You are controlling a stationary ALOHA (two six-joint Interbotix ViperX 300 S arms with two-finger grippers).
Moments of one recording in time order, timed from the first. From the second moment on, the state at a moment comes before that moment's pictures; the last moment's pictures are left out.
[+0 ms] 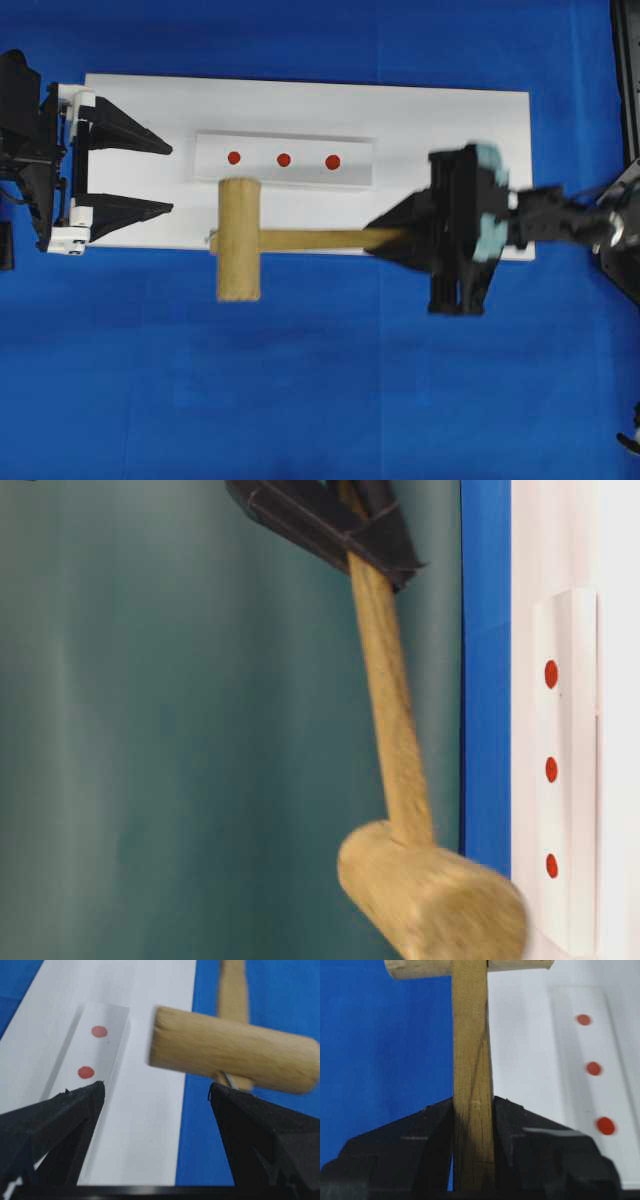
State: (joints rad) left arm 0.05 -0.62 1.10 -0.01 -0.11 -0.12; right arm 0.23 -0.28 0.83 1.37 -0.26 -1.05
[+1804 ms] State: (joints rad) left arm 0.07 -0.62 1.11 -0.01 -0.12 -0.12; right arm 0.38 0.24 0.62 1.47 -0.26 -1.05
